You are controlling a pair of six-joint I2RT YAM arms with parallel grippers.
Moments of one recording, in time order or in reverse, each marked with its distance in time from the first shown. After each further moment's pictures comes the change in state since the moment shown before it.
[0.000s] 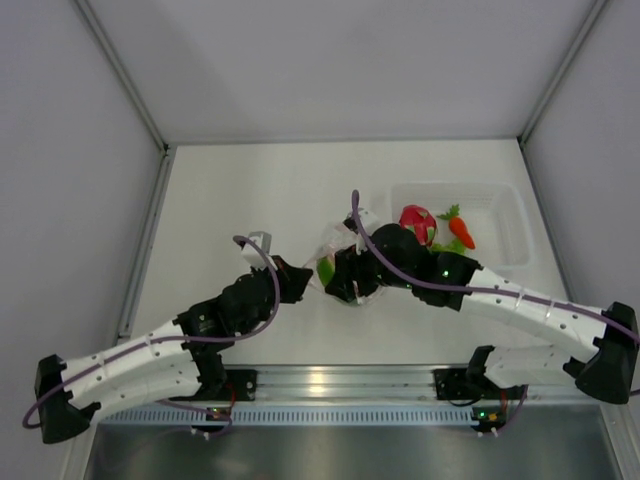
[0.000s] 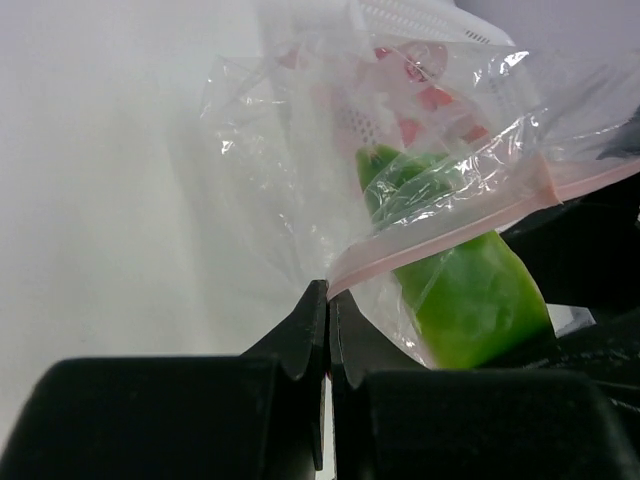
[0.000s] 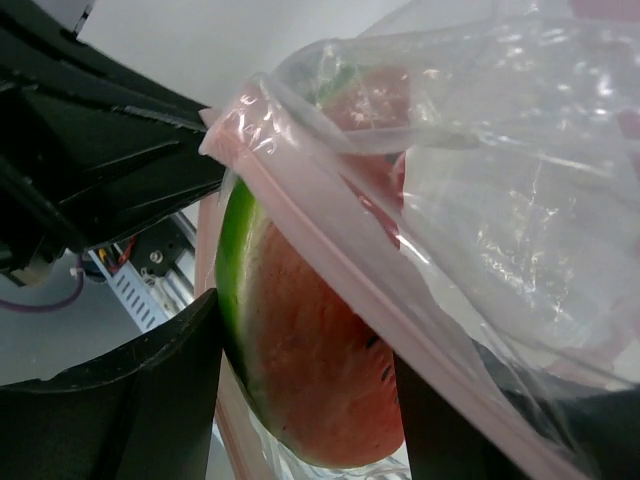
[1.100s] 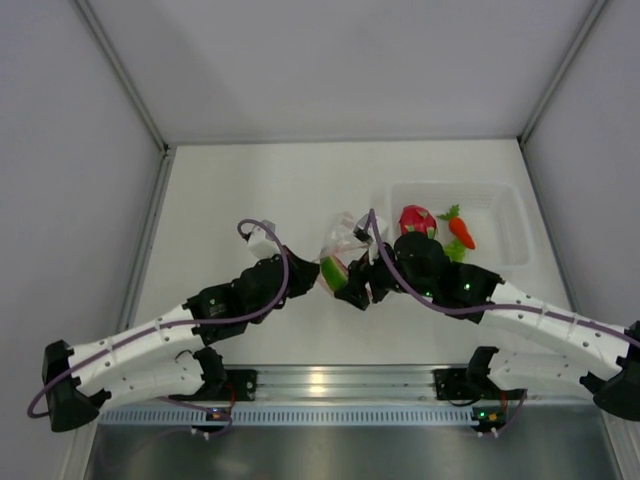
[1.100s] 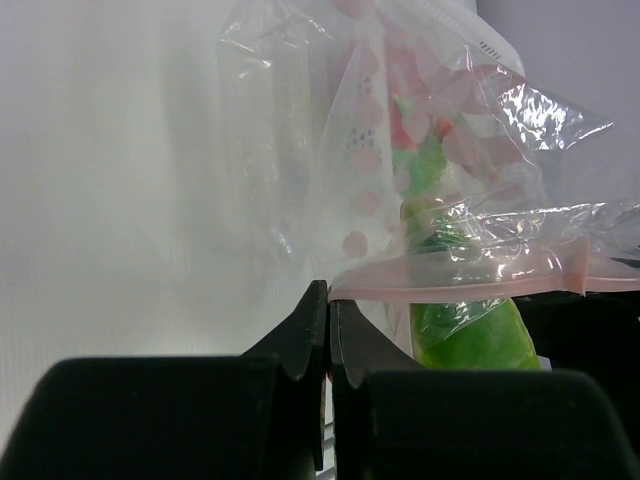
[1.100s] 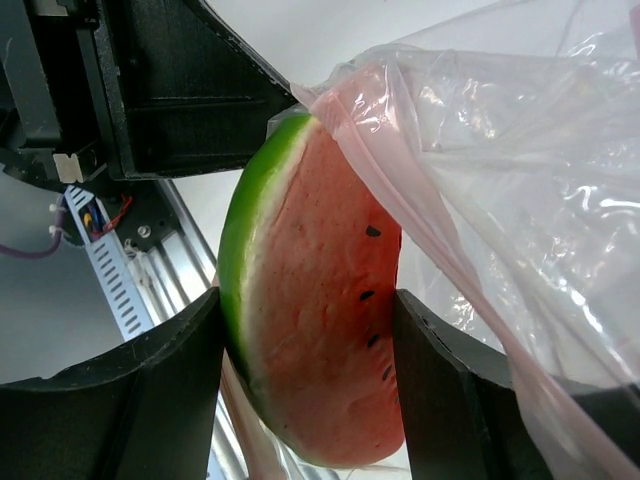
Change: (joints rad) left arm 0.001 0.179 0.193 -0.206 -0.017 -0.291; right arm -0.009 -0.161 -0.139 0.129 -0.125 -0.220
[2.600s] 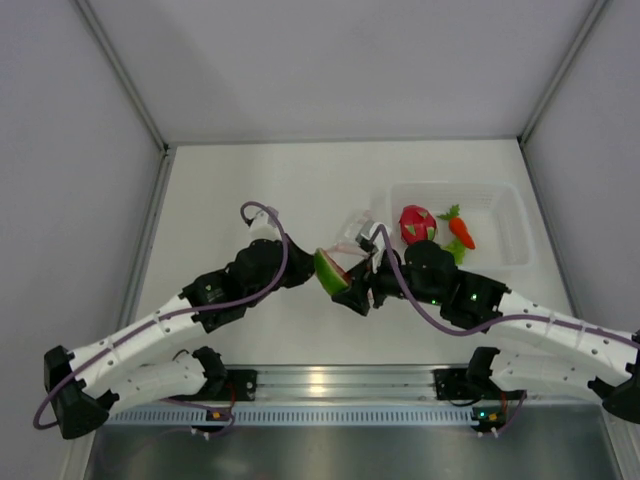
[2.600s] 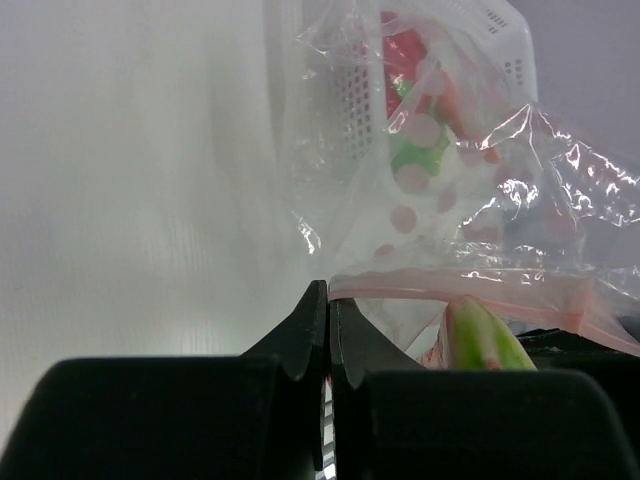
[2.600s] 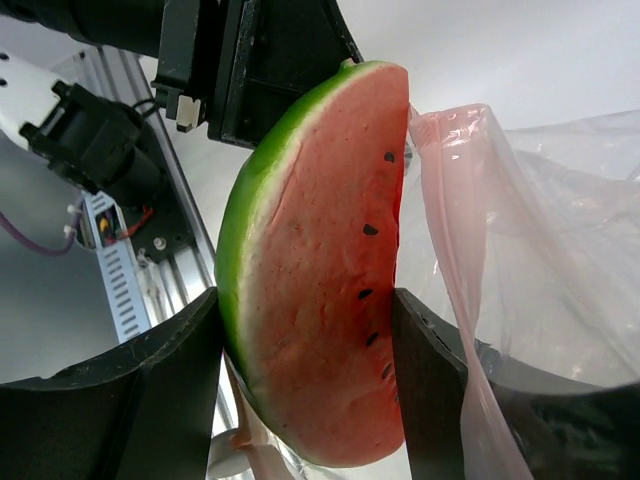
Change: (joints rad) left arm 0.130 0.058 0.109 -0.084 0.197 0.059; right arm 0.034 -0.052 -0.045 0.109 -0.006 -0.097
